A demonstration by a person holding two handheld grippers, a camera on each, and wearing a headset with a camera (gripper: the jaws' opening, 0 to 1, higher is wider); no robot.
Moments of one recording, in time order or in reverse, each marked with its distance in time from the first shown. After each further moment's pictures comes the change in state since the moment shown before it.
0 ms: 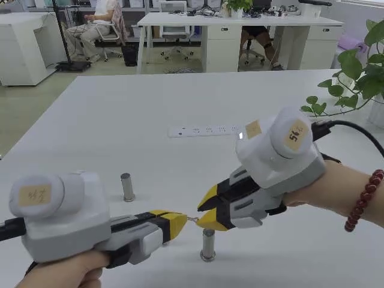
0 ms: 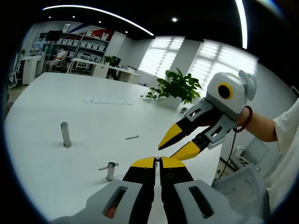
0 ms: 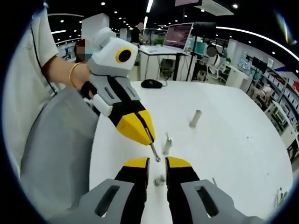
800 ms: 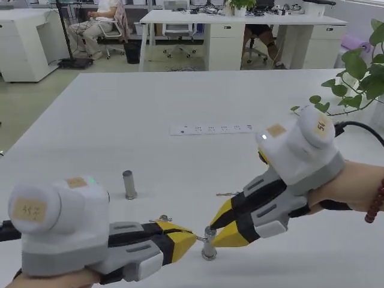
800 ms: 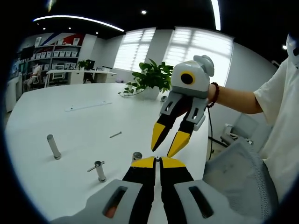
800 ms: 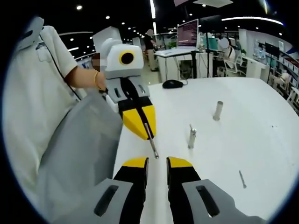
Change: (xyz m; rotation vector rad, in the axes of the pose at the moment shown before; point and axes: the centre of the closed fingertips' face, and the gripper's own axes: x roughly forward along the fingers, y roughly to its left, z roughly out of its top) left arm -0.009 -0.028 -0.019 0.199 0.082 -0.171; right arm -0.007 0.033 -0.017 0.077 -0.043 0.271
